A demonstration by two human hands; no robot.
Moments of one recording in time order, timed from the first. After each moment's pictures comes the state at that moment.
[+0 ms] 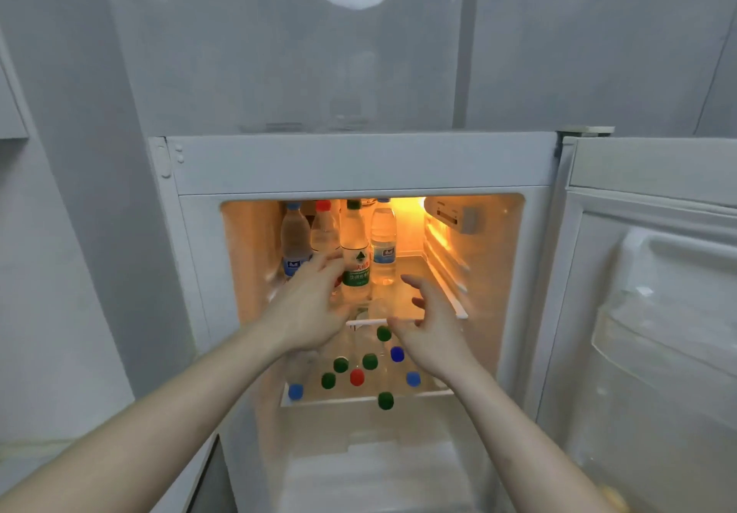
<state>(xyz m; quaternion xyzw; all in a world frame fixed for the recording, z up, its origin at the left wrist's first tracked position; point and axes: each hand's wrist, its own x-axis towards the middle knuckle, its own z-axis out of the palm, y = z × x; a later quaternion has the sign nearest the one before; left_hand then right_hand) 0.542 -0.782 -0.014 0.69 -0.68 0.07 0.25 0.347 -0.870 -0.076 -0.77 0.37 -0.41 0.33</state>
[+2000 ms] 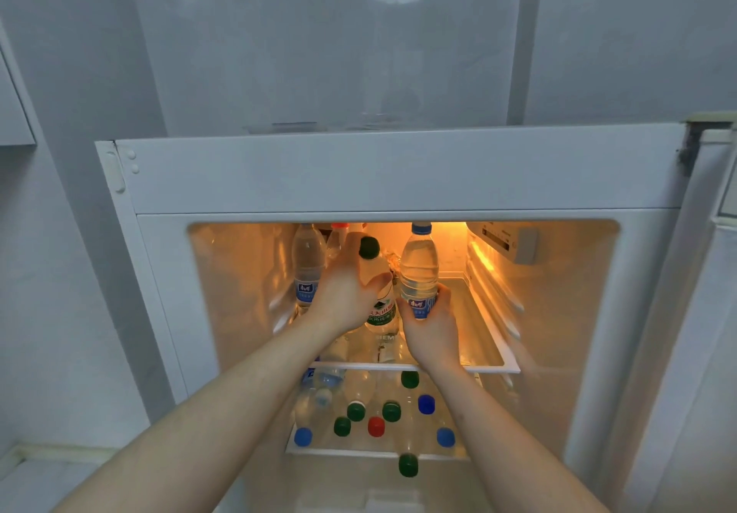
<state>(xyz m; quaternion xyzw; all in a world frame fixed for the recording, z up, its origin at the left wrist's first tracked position) 0.571 -0.933 -0.029 0.70 -0.56 0.06 0.43 0.455 -1.034 -0.127 -0.67 0.40 -0.50 0.38</state>
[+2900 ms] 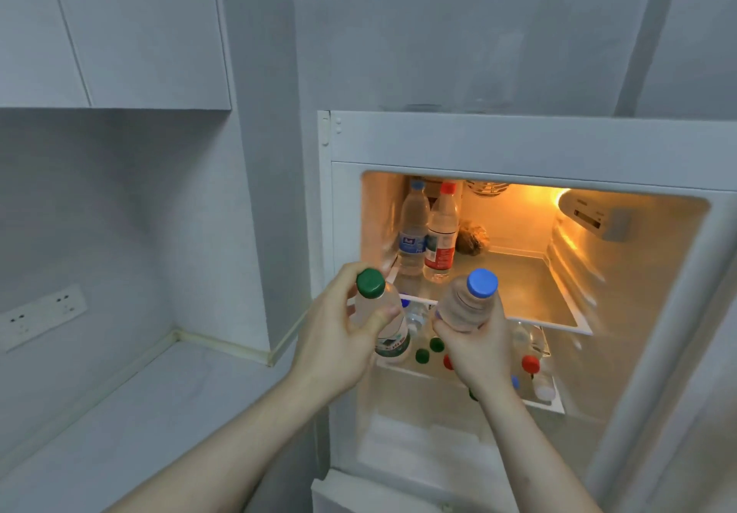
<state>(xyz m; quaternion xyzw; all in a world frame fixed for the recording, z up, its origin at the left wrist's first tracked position) 0.519 -0.648 -0.047 0.67 -0.46 0.02 0.58 0.412 -0.824 -0.107 -0.70 0.25 -0.53 0.41</state>
